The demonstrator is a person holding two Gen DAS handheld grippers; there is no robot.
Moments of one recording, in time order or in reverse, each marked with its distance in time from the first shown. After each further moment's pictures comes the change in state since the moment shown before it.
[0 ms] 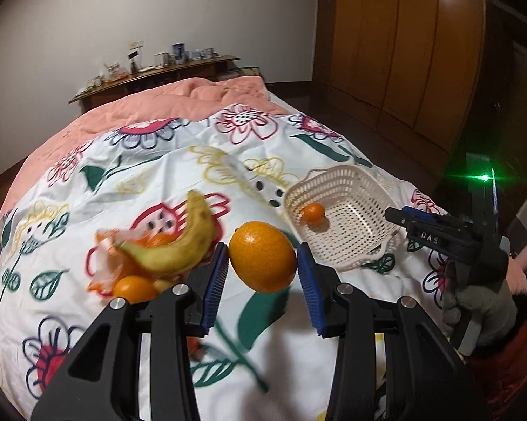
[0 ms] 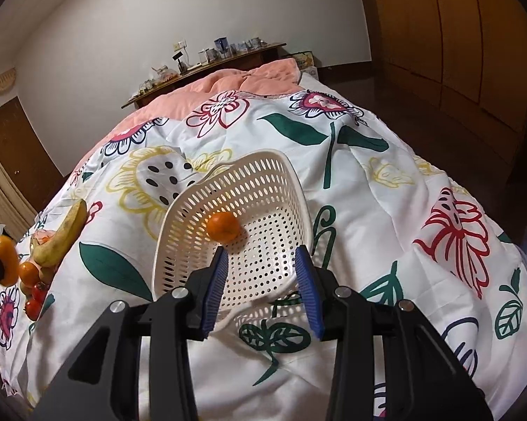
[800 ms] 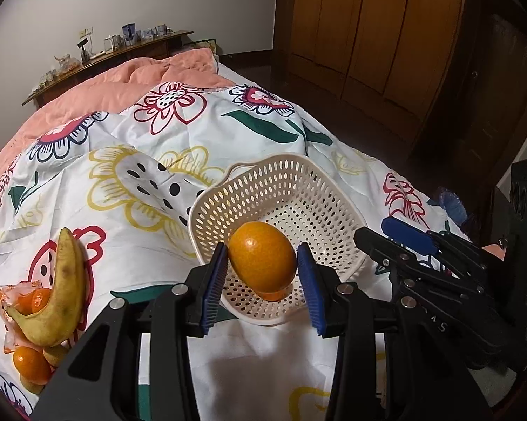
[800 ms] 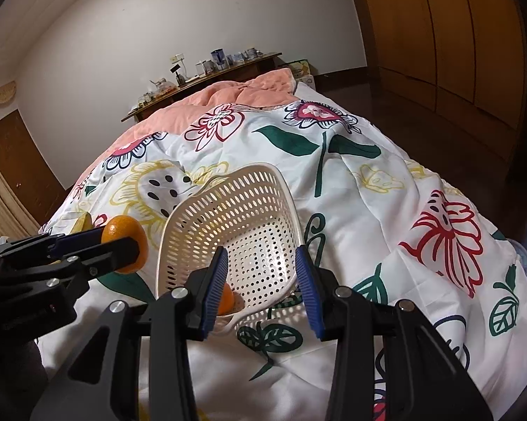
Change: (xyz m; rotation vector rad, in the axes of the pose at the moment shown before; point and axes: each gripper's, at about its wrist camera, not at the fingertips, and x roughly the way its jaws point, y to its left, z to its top) left arm 0.103 -0.083 0.041 0.079 0.132 -0.122; right arm -0.013 -0.010 0.000 0.034 -0.039 0.004
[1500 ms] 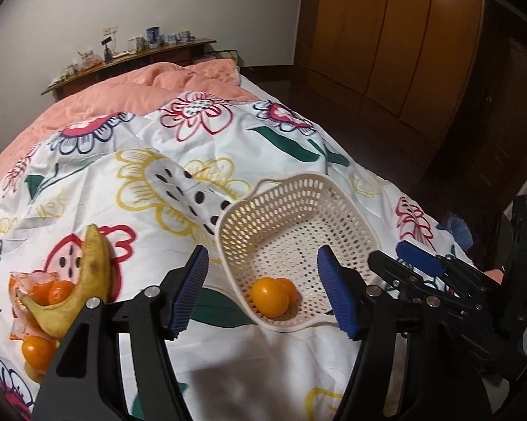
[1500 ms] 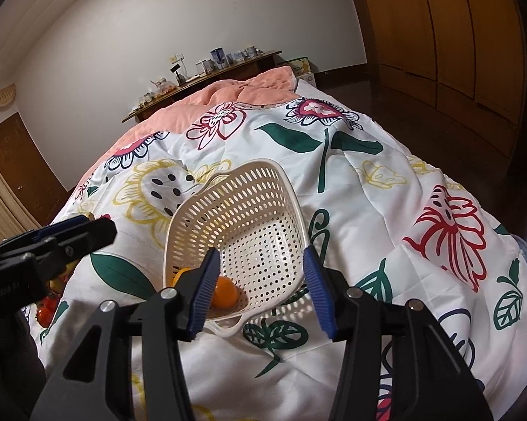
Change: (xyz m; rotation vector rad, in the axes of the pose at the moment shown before) left arm -0.019 0.026 0.000 -0.084 -0.065 0.049; right arm 0.000 0.005 -0.003 0.008 0.007 0.009
